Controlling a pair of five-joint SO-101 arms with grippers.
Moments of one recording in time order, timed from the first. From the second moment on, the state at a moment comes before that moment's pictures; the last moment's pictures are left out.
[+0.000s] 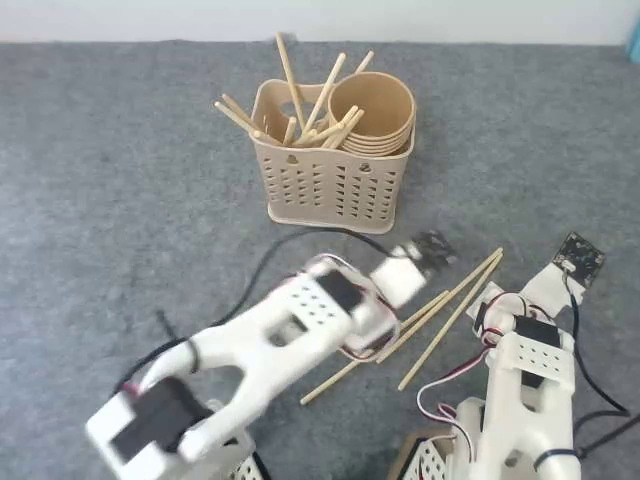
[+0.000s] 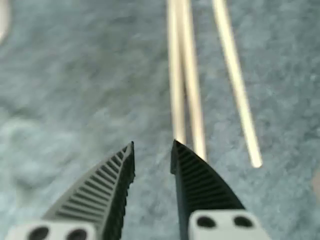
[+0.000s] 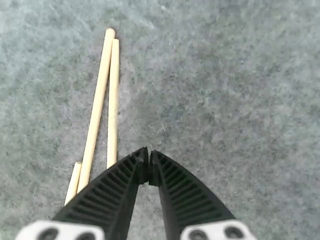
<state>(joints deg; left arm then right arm) 43.6 -4.5 40.8 53.0 -4.2 15.0 -43.9 77.0 40.5 -22.2</state>
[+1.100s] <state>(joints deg) 45.4 8.9 32.6 51.6 -3.5 15.0 -43.9 77.0 39.0 -22.2</state>
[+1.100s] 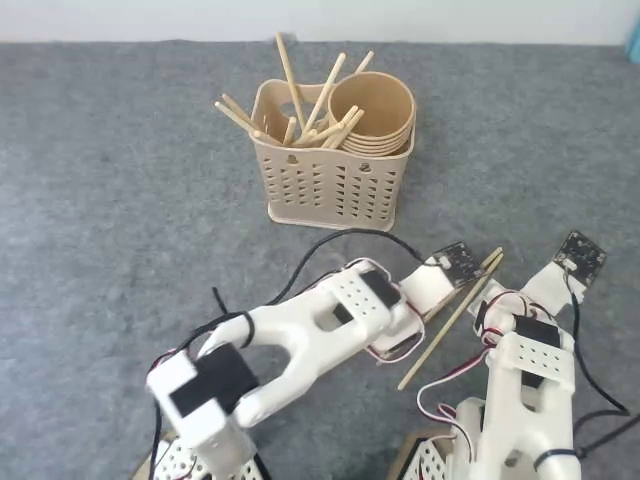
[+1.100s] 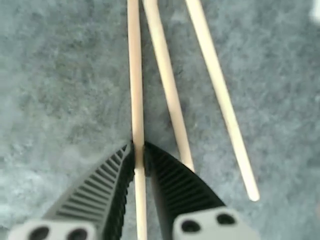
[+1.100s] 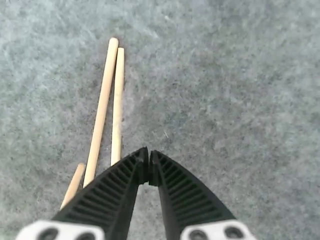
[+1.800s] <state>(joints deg) 33.2 -48.8 69.5 29.4 5.1 14.6 -43.9 75.7 41.8 -22.2</state>
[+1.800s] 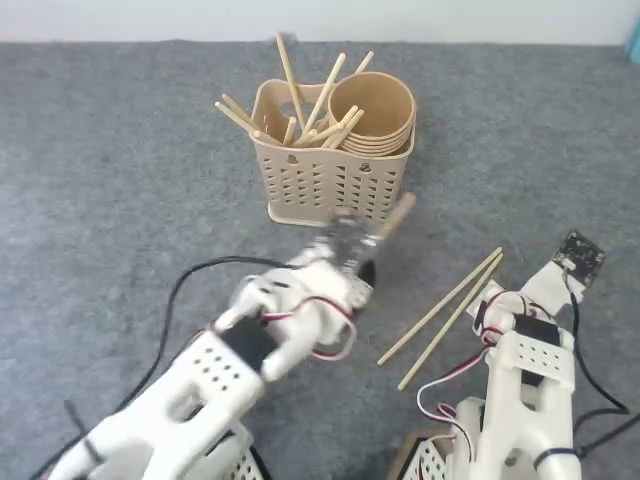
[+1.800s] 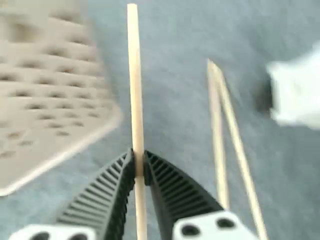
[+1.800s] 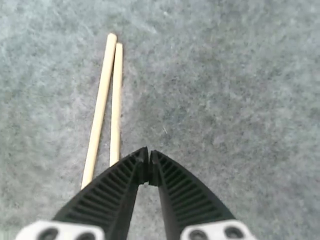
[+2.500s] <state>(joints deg) 27.4 -56.3 82.4 14.5 1.1 9.9 0.5 38.9 50.0 -32.0</state>
